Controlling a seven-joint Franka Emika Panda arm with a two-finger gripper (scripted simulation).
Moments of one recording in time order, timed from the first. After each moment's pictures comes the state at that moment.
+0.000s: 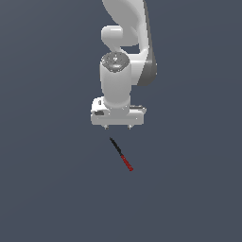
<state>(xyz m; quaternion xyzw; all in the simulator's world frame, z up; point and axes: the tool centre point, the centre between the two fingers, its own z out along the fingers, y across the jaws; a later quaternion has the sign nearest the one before) -0.002 -0.013 0.178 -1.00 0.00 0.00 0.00</state>
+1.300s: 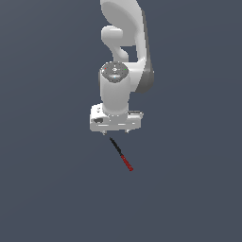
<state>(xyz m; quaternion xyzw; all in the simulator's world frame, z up) 0.007 -0.023 0.157 -1.00 -0.04 0.00 -0.01</state>
